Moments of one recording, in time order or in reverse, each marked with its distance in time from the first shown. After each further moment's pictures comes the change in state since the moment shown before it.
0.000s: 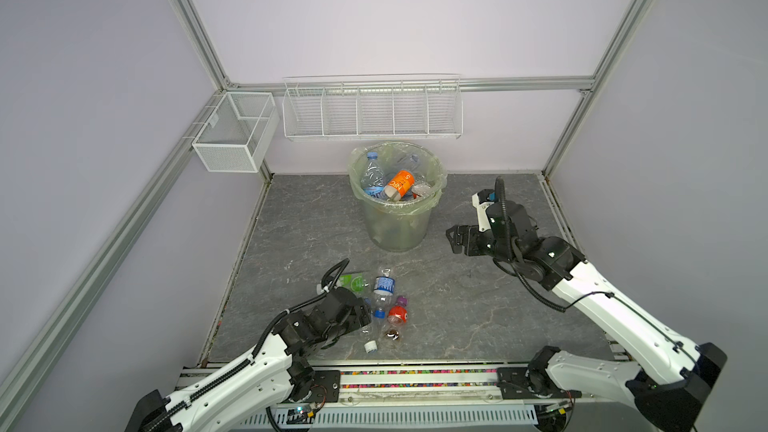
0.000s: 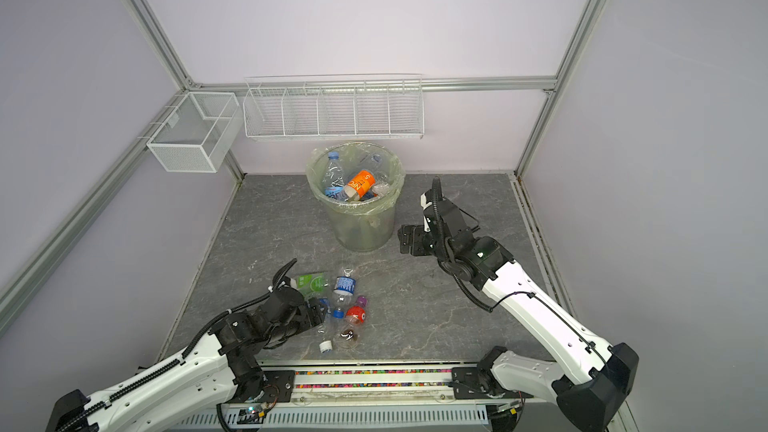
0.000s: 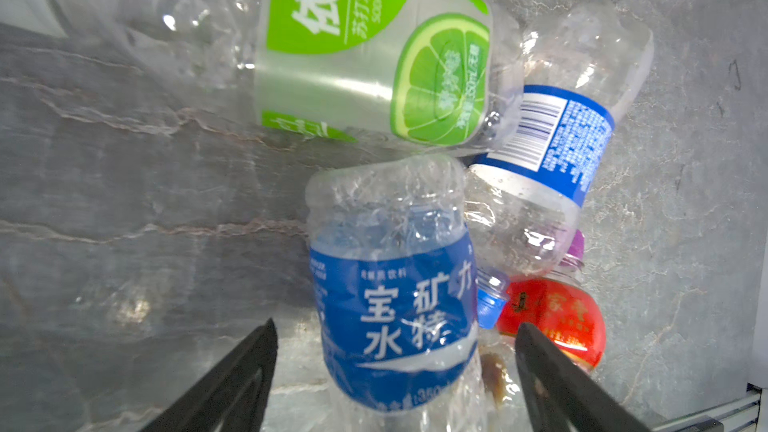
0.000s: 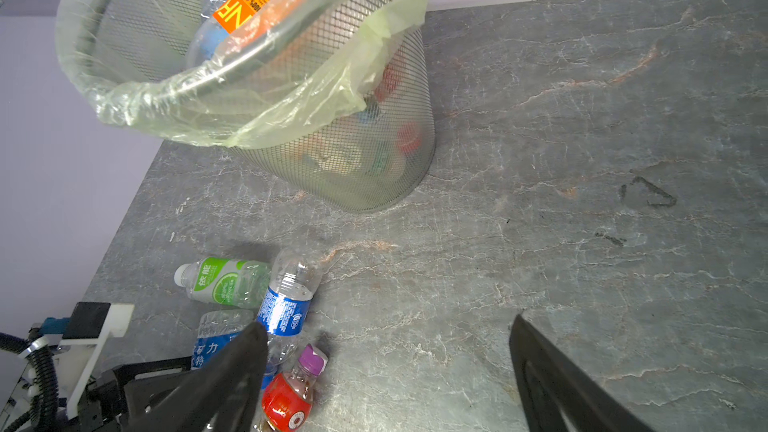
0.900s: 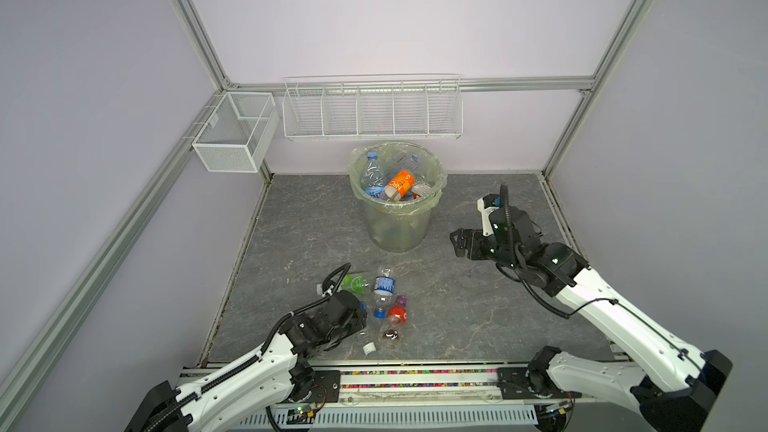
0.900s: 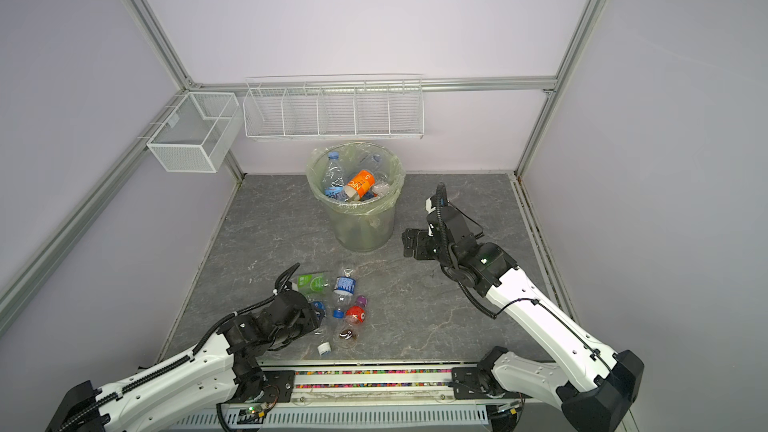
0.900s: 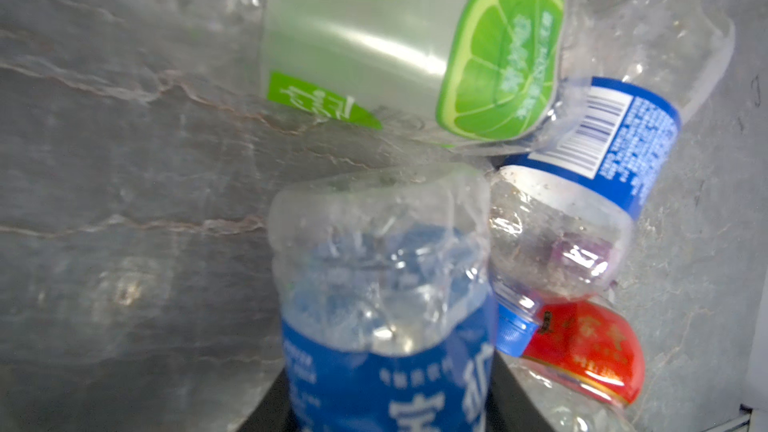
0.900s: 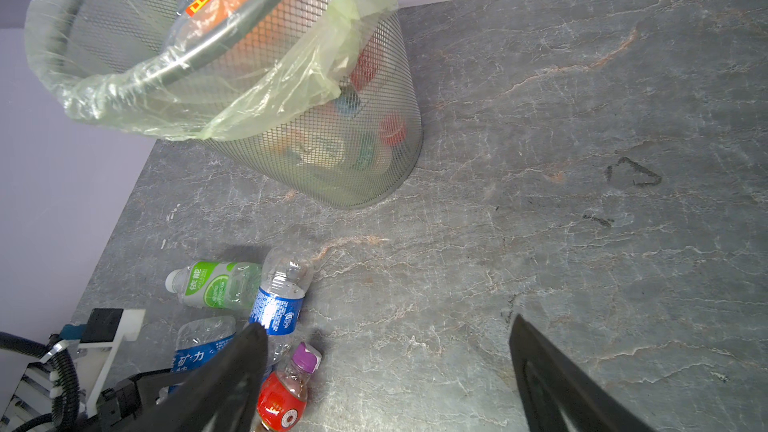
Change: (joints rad) left arm -0.004 0.025 -0.066 0.084 -0.002 -0.073; right arm 0.000 -0.035 -0.043 0.004 0.023 0.034
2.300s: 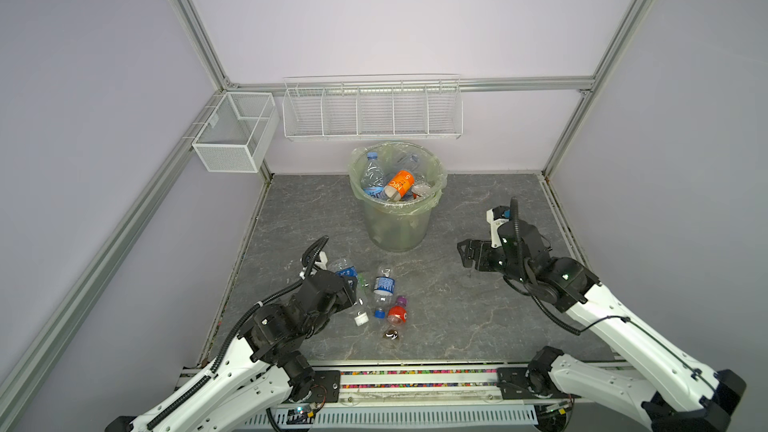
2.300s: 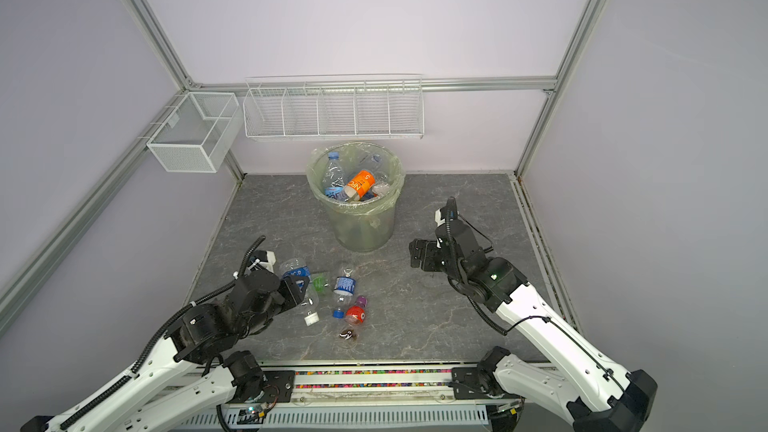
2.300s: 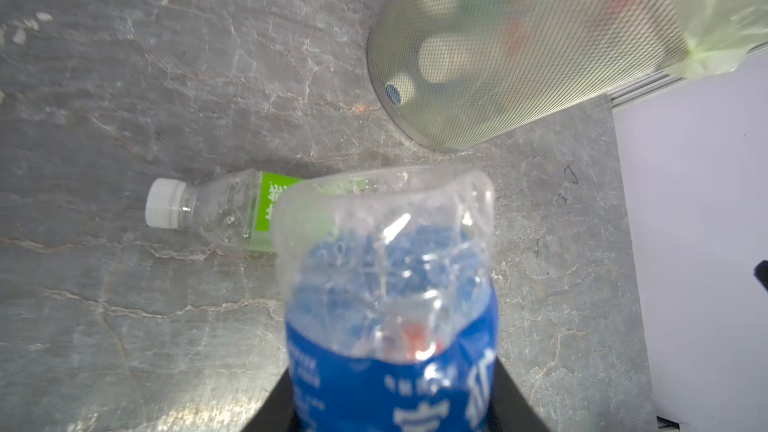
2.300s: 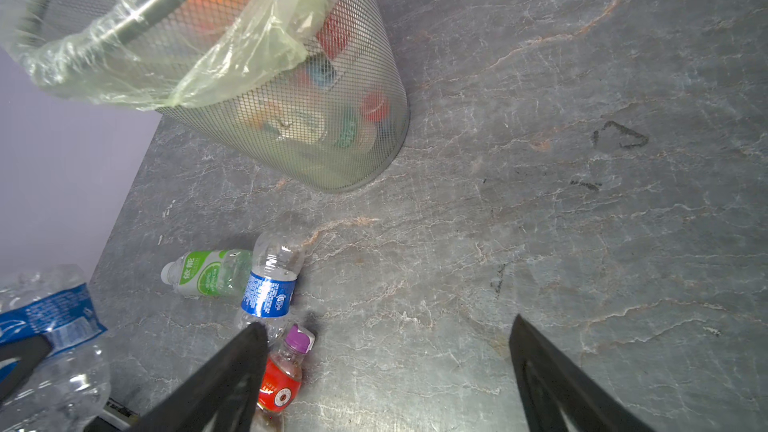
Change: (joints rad) left arm 0.000 -0.093 0.447 -0.297 -0.200 0.170; right arm 0.000 -0.125 -0.131 -0.005 0.008 0.053
